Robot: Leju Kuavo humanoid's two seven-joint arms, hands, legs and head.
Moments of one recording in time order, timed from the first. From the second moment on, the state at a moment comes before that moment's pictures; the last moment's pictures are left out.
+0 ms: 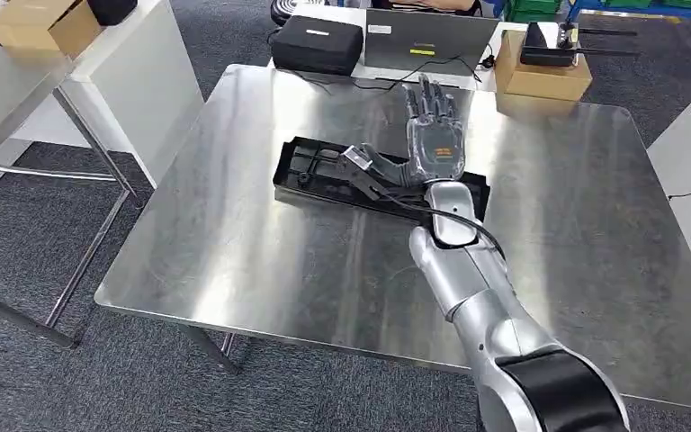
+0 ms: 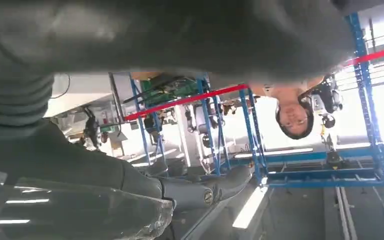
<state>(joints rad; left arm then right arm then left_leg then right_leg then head) -0.06 -0.09 0.13 -0.17 0.20 0.04 -0.37 -0.88 0.16 0.27 -0.67 1.50 -0.45 0.07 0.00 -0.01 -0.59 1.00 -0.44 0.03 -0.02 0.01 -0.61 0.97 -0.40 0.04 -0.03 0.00</state>
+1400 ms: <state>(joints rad) -0.08 -0.10 0.10 -0.18 0.12 0.01 -0.33 -0.78 0.04 0.24 -0.79 1.51 -0.40 0.11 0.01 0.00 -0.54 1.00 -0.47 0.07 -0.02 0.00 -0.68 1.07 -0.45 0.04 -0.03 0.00</state>
